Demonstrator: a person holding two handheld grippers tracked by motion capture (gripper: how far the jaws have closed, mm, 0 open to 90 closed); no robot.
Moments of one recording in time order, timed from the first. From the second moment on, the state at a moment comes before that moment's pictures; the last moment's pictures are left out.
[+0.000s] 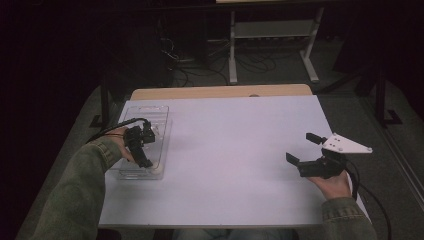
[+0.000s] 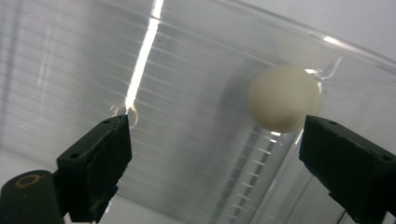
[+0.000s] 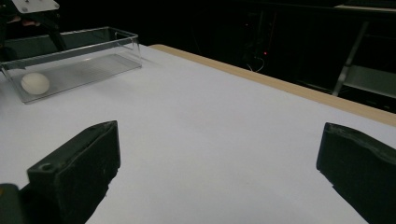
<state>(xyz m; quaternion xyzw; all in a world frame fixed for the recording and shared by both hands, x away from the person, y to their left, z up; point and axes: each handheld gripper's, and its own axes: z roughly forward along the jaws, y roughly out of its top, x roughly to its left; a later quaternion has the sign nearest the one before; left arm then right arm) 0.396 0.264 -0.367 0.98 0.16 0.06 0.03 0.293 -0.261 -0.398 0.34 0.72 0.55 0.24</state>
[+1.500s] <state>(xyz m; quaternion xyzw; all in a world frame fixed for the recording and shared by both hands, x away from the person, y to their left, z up) 0.389 0.301 -0.317 0.95 0.25 0.17 0.14 0.291 -0.260 -0.396 0.34 0.72 0.55 0.24</state>
